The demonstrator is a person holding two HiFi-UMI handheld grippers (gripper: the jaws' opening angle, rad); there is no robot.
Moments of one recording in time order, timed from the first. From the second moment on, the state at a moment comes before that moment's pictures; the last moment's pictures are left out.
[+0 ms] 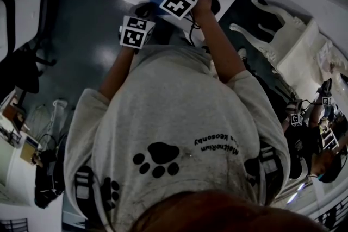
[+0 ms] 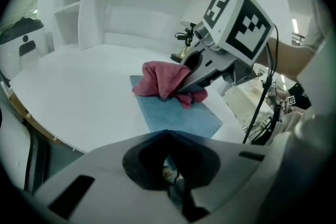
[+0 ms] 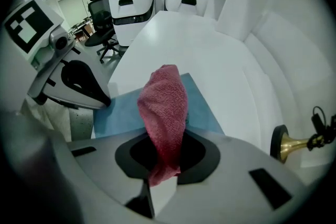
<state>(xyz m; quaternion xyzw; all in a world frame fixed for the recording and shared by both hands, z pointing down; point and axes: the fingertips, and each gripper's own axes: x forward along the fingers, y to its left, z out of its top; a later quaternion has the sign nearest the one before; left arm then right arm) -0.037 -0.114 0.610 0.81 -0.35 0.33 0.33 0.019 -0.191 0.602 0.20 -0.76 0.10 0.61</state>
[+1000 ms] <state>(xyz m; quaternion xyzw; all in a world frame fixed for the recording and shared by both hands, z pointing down) -0.042 -0.101 0.618 0.81 -0.36 0.34 0.32 0.117 -0.172 0.605 0.29 -0.71 0.17 0.62</state>
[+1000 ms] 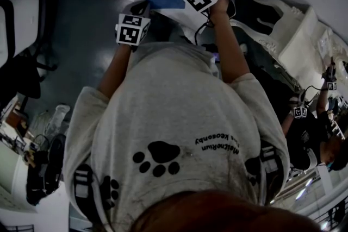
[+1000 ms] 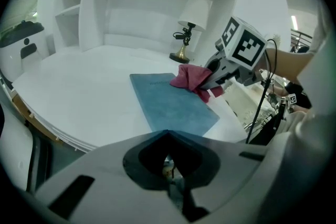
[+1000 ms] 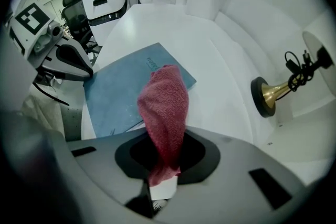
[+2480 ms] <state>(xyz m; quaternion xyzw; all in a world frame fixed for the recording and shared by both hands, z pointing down) -0.048 -0.081 0.609 0.81 -0.36 0.34 0.32 -0.033 -0.126 0.591 0.18 -0.81 0.11 0.55</state>
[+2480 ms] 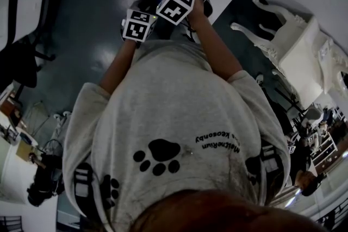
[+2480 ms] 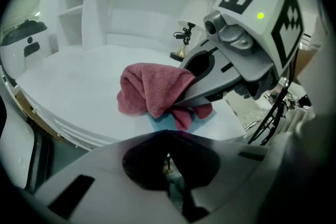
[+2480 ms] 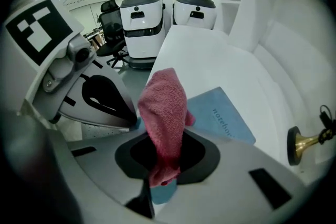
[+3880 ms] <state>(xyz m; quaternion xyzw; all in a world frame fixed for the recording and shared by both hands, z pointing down) -0.048 -0.078 0.612 0.81 -0.36 0.34 0.31 0.096 -0.108 0.600 0.28 -0.73 0.17 0.60</state>
